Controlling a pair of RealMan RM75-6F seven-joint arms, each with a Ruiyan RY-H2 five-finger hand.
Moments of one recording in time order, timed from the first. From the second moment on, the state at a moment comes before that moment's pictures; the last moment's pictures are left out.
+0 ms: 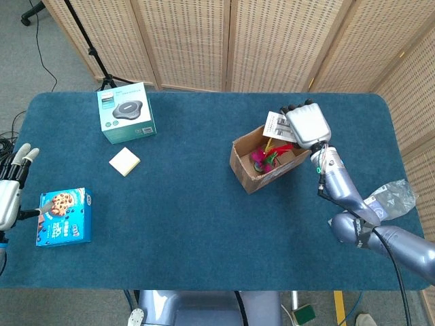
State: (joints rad) left arm -0.26 -1.07 -0.12 -1.62 1.38 1.42 -0.06; right arm 0.95 -1.28 0.31 -1.31 -0.94 0.80 -0.53
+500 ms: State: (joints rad) left arm -0.27 -1.07 -0.13 -1.61 1.37 1.39 -0.06; right arm 0.98 -1.26 0.14 -1.20 -1.23 0.83 -0.66
